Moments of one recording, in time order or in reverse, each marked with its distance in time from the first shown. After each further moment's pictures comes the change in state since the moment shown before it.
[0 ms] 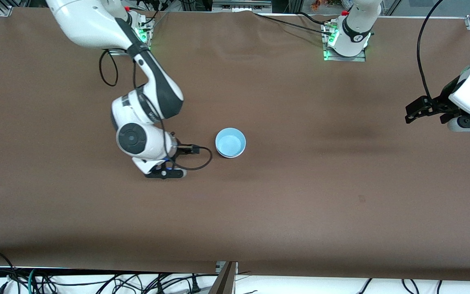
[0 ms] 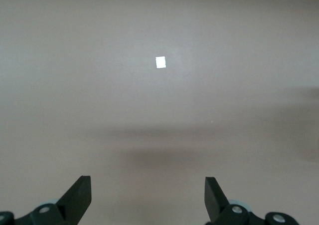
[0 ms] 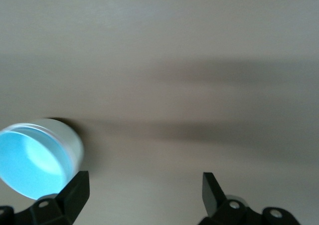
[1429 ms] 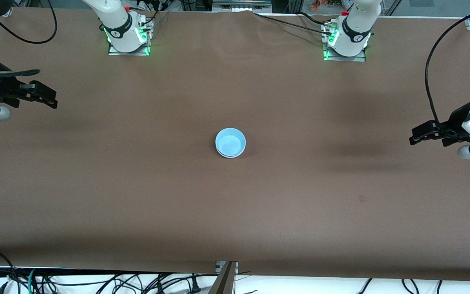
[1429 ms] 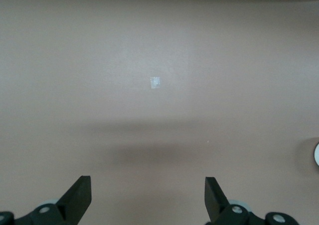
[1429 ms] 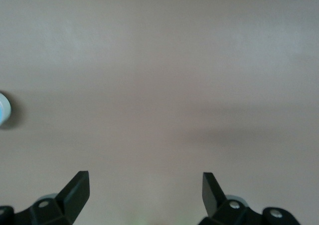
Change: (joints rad) left arm -0.028 0.204 0.015 0.163 0.074 0.013 0.001; right arm -0.259 -0.511 -0.120 -0.008 -0.110 -0.436 -0.294
